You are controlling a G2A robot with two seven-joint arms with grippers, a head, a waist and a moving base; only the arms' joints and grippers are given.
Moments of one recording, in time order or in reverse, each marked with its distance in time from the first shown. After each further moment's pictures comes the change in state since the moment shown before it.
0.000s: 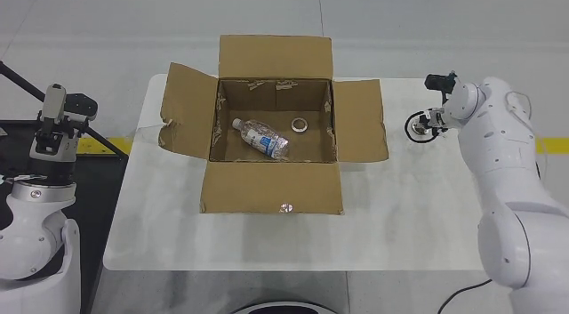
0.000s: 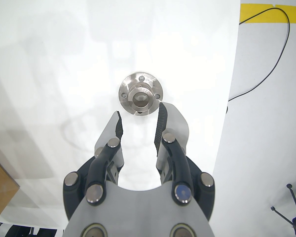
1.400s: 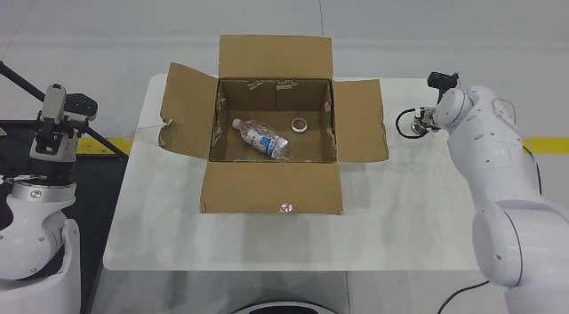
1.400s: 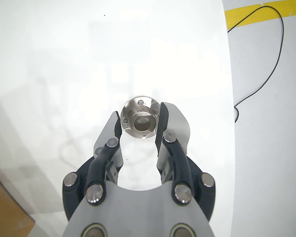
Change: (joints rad) left arm 0.000 0.000 0.000 0.000 0.000 0.000 0.000; right arm 0.004 -0.031 -0.057 0.081 0.090 0.165 -0.207
